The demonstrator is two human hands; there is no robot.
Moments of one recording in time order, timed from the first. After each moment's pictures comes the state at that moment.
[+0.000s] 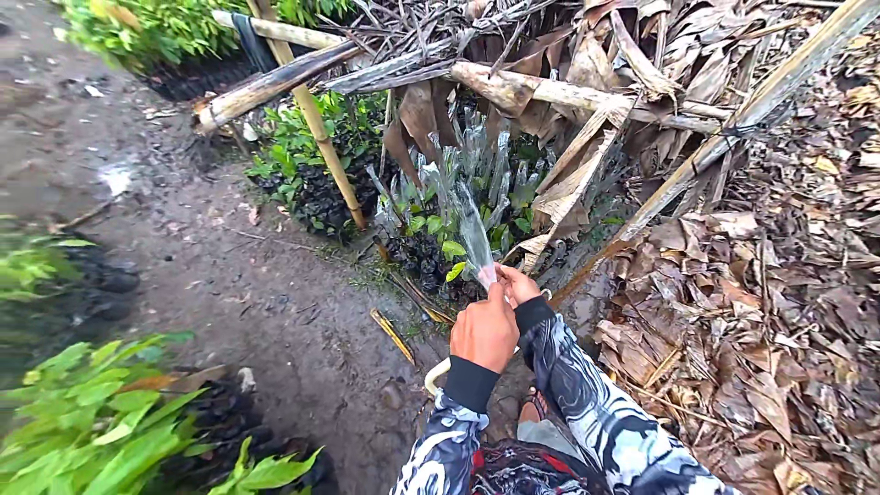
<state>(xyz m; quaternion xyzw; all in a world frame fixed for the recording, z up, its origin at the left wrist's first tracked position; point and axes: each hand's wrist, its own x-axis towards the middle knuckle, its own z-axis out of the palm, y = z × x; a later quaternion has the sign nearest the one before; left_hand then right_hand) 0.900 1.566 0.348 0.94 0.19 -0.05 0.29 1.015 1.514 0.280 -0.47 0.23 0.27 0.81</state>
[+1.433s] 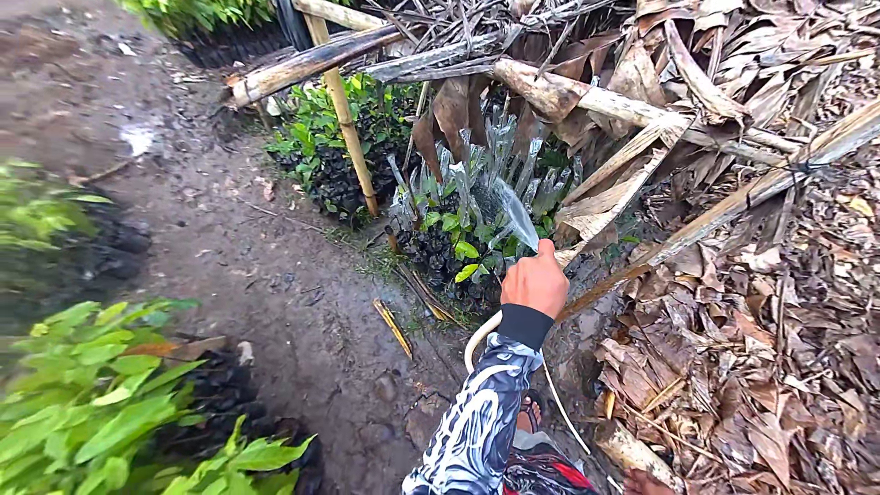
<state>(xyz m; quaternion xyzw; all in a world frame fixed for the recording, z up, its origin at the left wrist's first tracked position) 0.999 1.567 0.374 0.91 0.22 -0.05 0.35 0.867 1.153 0.093 -0.76 0.42 0.31 0.39</state>
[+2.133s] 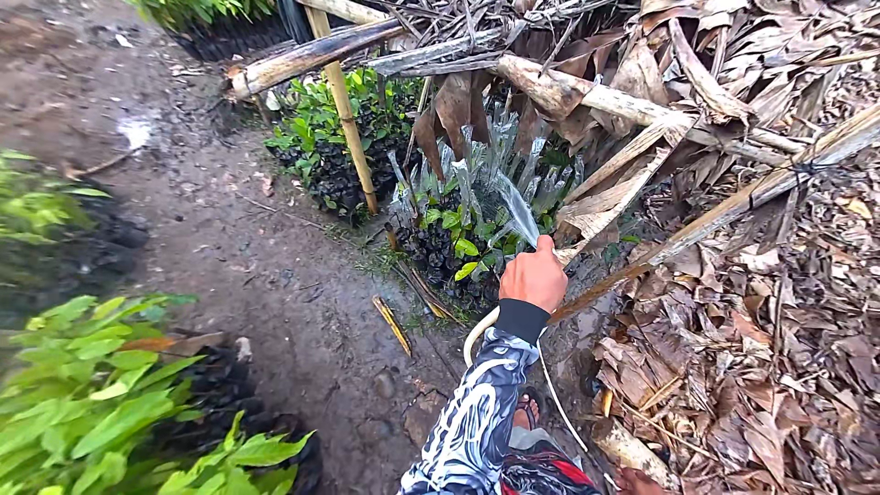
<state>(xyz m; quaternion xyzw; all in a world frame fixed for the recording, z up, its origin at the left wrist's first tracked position) 1.001 1.574 0.369 0.90 0.22 -0.04 0.37 0.860 1.161 0.091 -0.78 0.38 0.33 0.37</state>
